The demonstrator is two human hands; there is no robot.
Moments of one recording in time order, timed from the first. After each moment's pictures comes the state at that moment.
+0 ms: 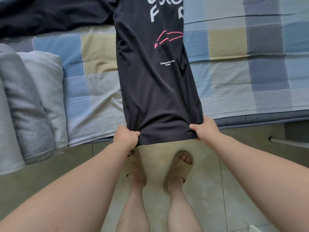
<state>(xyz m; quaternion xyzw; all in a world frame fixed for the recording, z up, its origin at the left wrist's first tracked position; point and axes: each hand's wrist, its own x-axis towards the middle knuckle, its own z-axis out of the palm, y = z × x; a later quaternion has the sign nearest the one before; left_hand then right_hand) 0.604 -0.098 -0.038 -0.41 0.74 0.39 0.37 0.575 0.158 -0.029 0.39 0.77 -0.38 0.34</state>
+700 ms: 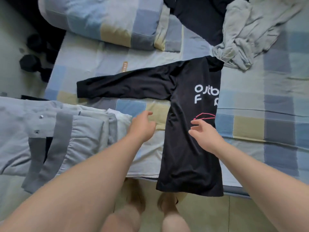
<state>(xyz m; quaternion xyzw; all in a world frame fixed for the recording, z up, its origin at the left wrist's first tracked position) 0.423 -0.235 0.146 -0.27 0.86 0.36 0.25 0.385 -0.004 0.164 0.07 0.87 -0.31 0.38</state>
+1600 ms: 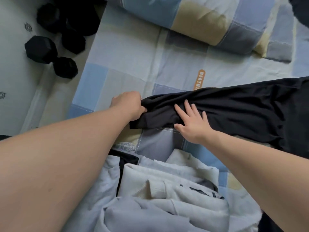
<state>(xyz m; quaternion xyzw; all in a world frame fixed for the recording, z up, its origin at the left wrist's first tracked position) 0.285 -0.636 -0.041 -0.24 0.90 0.16 0.32 0.259 -0.401 -0.070 -0.20 0.89 -0.07 0.41</state>
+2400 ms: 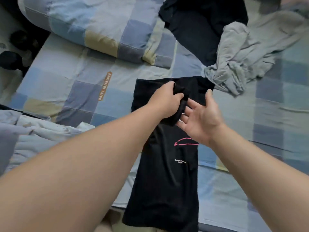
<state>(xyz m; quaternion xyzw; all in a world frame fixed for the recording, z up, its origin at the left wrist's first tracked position) 0.231 -0.141 0.185 -0.18 0.85 0.47 0.14 0.228 -0.001 0.195 0.26 0.46 -0.75 0.40</state>
